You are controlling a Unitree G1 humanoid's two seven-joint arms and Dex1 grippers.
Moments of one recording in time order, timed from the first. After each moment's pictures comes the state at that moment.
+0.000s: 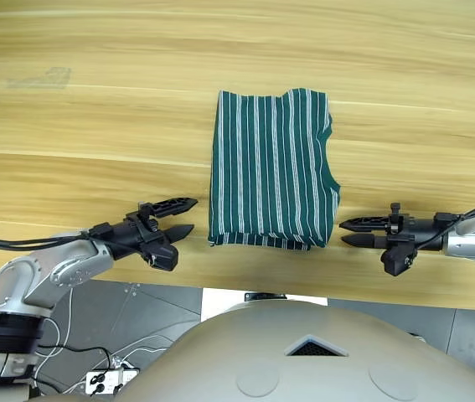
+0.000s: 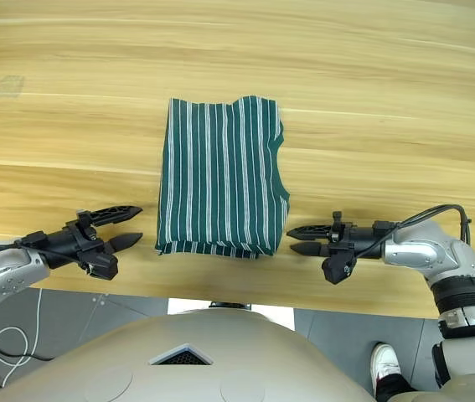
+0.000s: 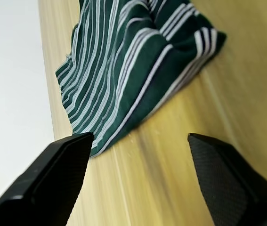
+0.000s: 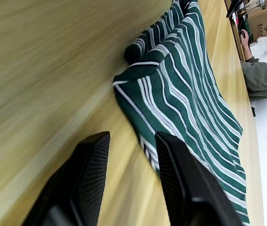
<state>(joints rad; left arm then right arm) 0.30 0.92 -0.08 -0.05 0.64 -0.87 -0.38 -0.02 -0.84 0.29 0.43 -0.41 -1.30 0.68</state>
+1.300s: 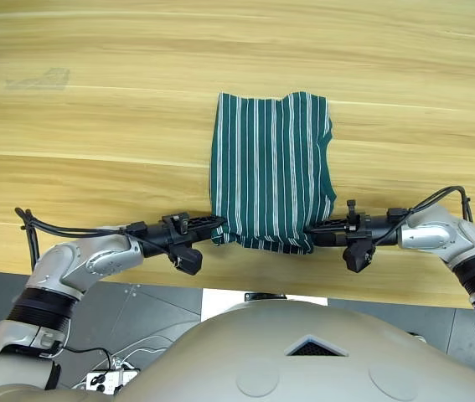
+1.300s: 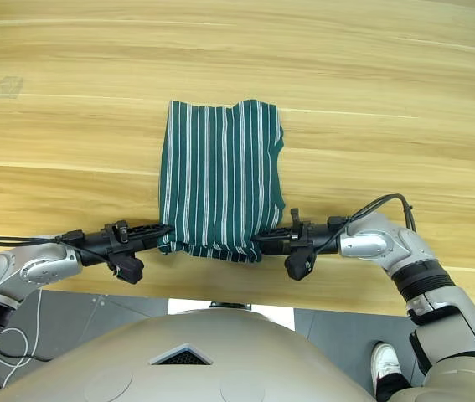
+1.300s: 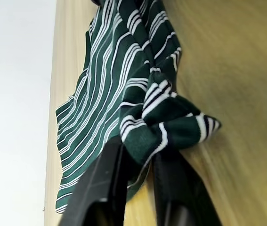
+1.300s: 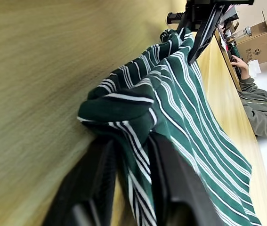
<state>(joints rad) 0.18 0.88 -0.31 0.06 0.62 -0.93 -0.34 -0.12 -0.77 0.54 0.37 -0.36 -1.16 0.64</state>
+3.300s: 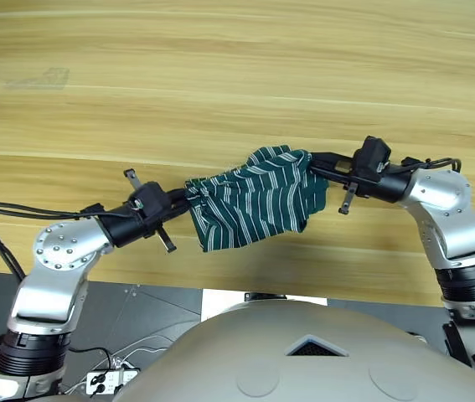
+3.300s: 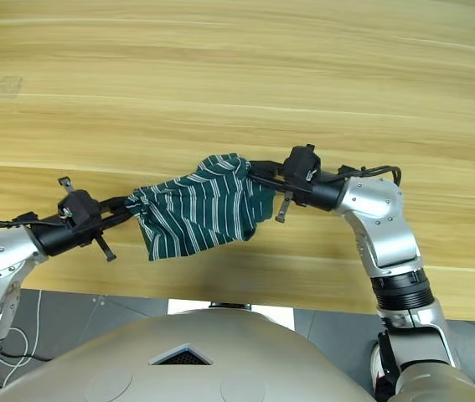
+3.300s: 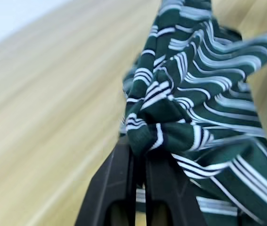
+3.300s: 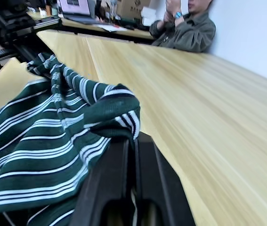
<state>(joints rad) 0.41 0.78 0.00 -0.44 -0.25 0.12 -0.79 -0.04 -0.55 0.24 -0.16 0.30 0.04 0.90</state>
